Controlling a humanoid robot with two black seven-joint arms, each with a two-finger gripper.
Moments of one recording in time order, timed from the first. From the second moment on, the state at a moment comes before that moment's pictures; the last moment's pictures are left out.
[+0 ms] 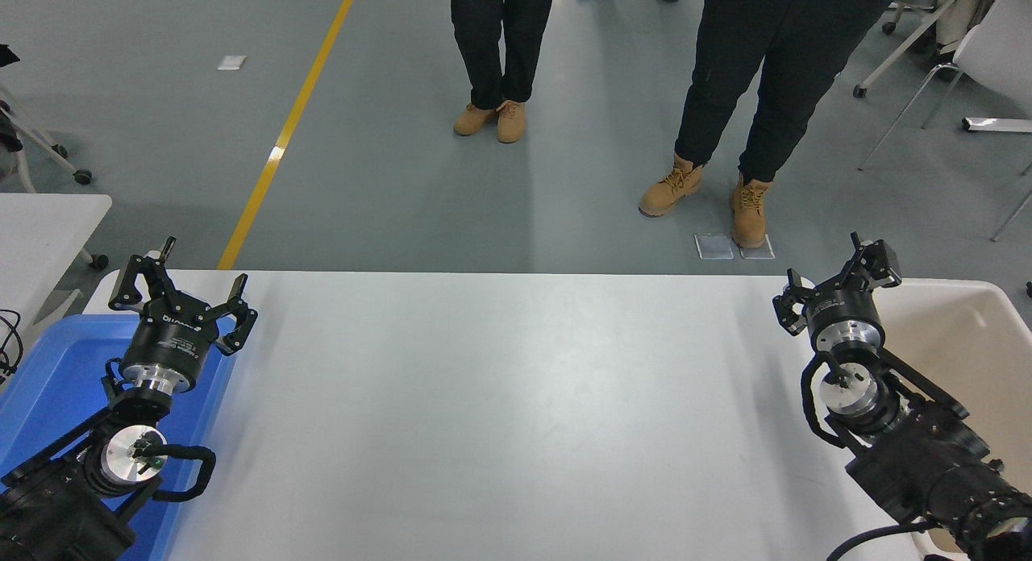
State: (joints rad) left arm -0.42 0.43 -0.90 -0.65 0.01 -0.49 -0.57; right arm 0.68 -0.16 0.87 0.42 0.03 -0.01 0.48
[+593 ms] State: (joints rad) left arm -0.42 0.43 -0.90 -0.65 0.01 -0.49 -0.57; right arm 0.69 -0.21 0.80 0.48 0.01 0.10 0.69
